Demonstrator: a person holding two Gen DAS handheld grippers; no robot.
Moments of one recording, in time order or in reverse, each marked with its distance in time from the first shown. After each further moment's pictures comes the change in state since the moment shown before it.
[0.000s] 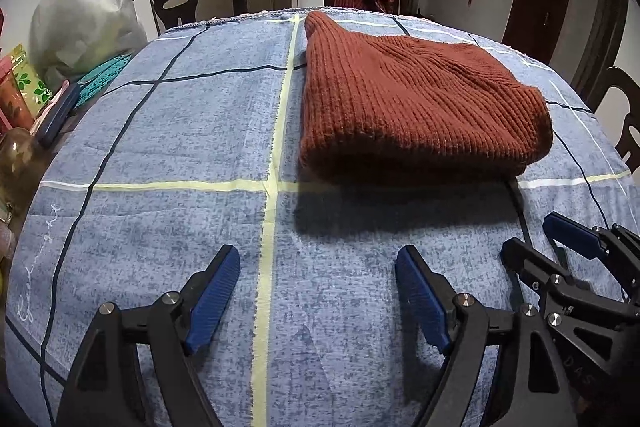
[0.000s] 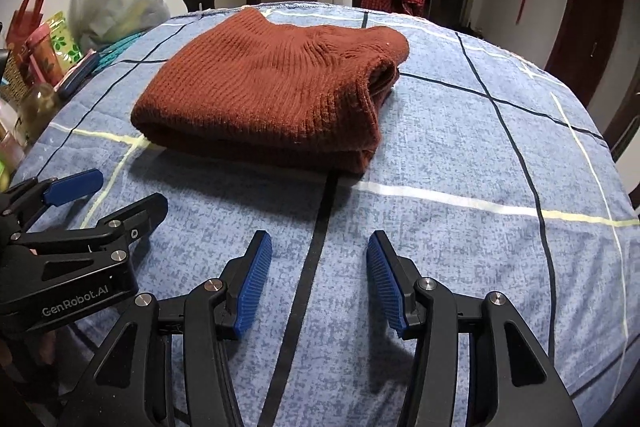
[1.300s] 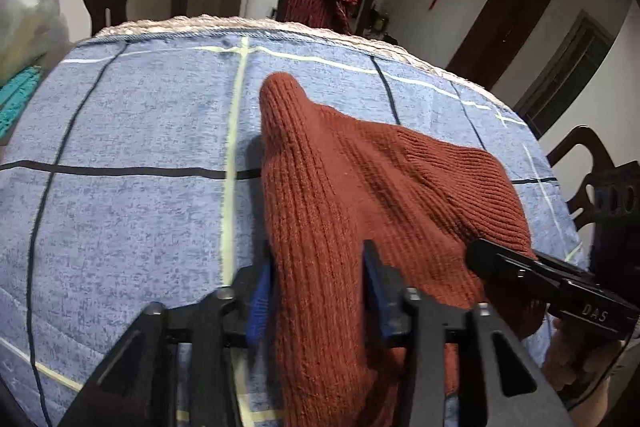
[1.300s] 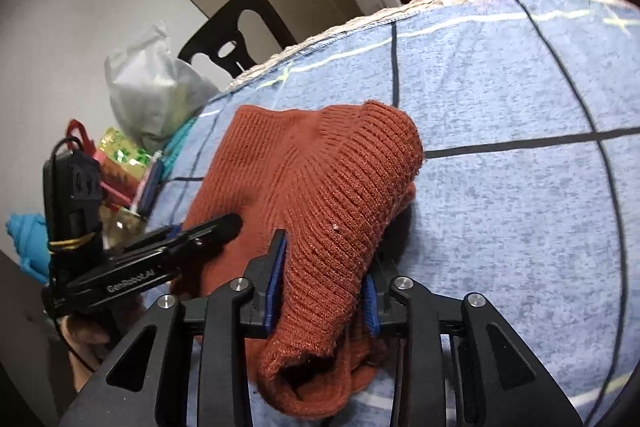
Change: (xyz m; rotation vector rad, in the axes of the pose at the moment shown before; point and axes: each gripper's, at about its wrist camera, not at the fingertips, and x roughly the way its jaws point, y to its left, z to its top) left arm 0.057 0.019 0.122 -0.043 0.072 -0.274; right arm 0.066 -0.079 0.108 0.264 0.035 0.494
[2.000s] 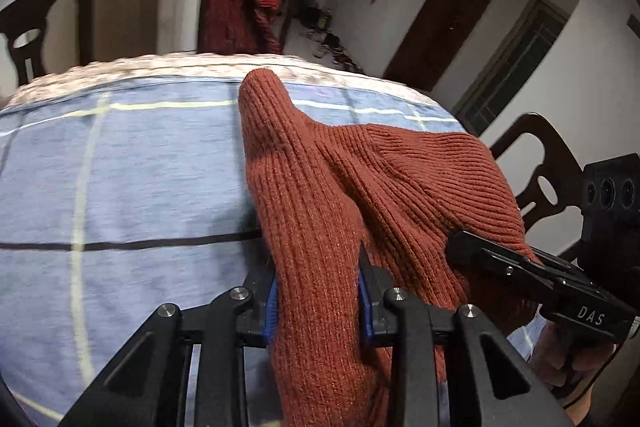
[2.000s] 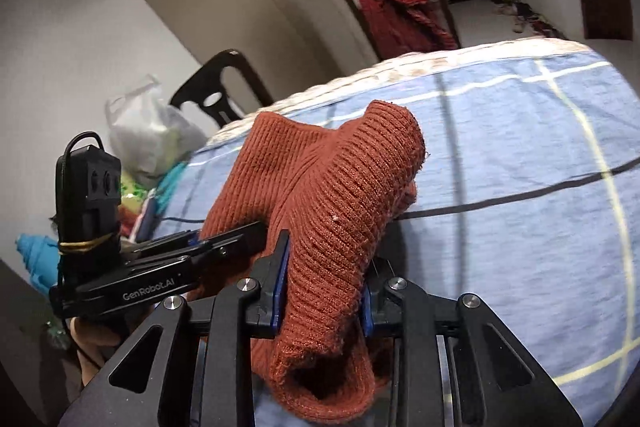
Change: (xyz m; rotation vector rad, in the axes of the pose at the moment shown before) left arm 0.003 -0.109 0.044 0.086 0.010 -0.161; right arm -0.090 -0.043 0.030 0.013 -0.111 -0.010
